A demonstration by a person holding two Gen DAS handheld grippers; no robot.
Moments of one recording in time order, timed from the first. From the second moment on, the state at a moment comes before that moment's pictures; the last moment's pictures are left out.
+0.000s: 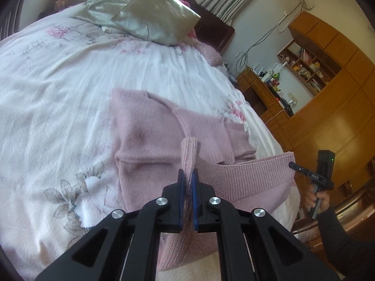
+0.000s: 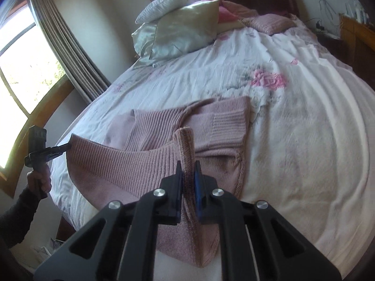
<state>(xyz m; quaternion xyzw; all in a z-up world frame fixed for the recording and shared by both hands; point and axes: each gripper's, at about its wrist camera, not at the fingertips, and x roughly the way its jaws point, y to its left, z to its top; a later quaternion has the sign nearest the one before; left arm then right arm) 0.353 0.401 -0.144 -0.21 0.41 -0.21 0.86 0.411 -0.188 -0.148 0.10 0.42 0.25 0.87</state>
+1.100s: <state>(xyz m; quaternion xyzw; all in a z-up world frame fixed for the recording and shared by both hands) 0.575 0.441 -0.185 -0.26 0.47 -0.12 0.84 0.630 -0.155 -0.188 0.09 0.49 0.11 0.86</state>
